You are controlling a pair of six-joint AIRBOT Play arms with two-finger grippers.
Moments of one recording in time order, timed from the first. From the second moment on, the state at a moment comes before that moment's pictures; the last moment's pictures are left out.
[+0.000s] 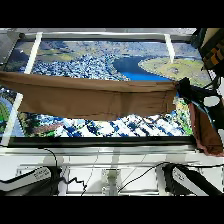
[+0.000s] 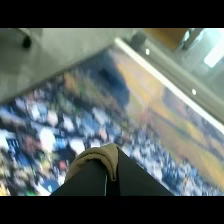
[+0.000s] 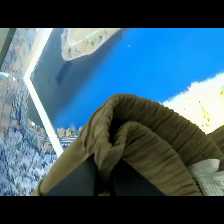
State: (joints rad) left arm 0.62 -1.30 1.13 0.46 -0.16 -0.78; right arm -0.27 -1.09 0.82 -0.88 0.46 1.74
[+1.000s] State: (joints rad) left arm 0.77 -1.22 1.13 1.33 -0.65 -1.41; right arm -0.26 -0.86 0.91 -1.23 0.90 1.81
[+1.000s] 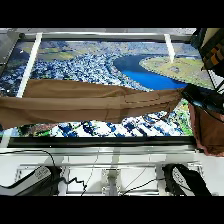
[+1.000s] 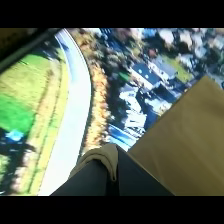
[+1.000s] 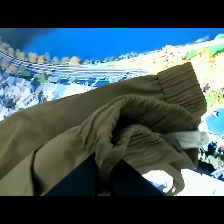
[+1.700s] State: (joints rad) left arm 0.44 -1.54 1.13 1.36 0.06 -1.56; right arm -0.23 -1.29 0.91 -0.94 0.34 1.83
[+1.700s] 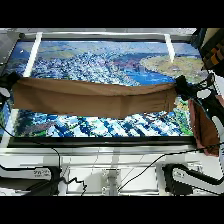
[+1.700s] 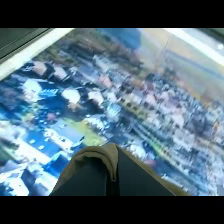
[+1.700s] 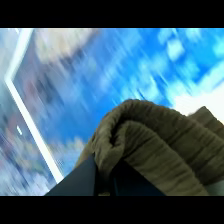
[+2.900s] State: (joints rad) left arm 0.56 -1.34 1.13 1.36 -0.38 -1.64; right arm -0.12 -1.39 0.99 -0.94 0.17 1.82
